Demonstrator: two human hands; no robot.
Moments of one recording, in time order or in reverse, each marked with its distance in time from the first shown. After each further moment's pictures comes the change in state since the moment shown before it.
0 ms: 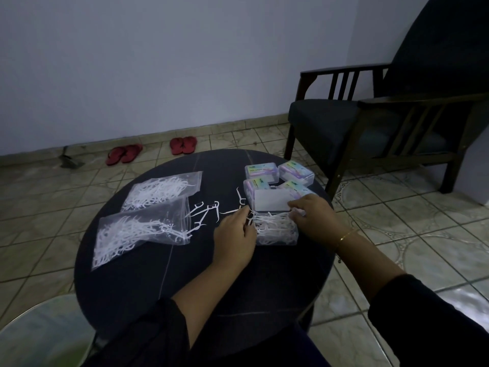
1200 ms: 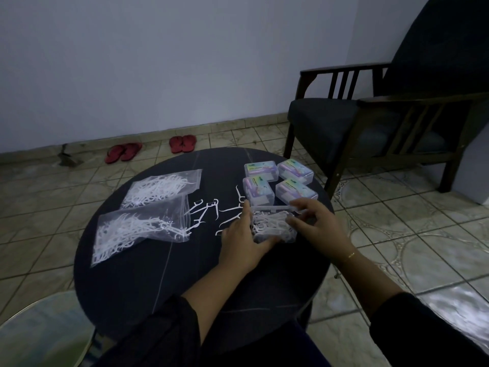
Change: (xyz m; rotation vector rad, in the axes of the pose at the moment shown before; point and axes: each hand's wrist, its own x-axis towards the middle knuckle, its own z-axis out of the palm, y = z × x) left_hand -0.006 -0.004 0.016 -0.035 -0.101 -0.002; right_hand -0.033 0.009 0.014 0.542 0.174 -0.071
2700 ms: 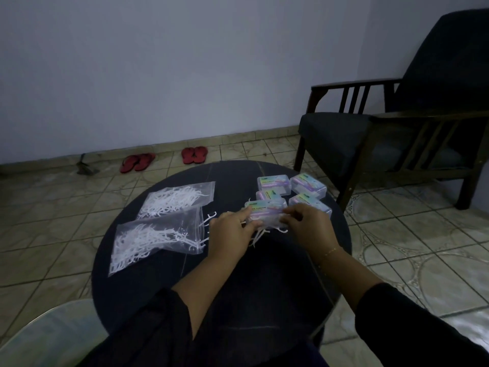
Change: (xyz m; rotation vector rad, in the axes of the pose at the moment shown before) left_hand 0.029 -0.007 -0.051 0.129 0.166 -0.048; right_hand 0.031 -0.033 0.032 -0.099 0.000 0.043
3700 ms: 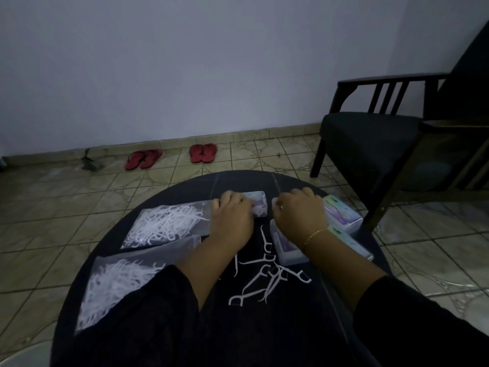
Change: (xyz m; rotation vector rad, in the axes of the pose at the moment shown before) left_hand 0.135 -0.031 0.024 0.547 -0.029 0.147; right_hand 0.137 -0.024 0.043 -0.790 -0.025 -0.176
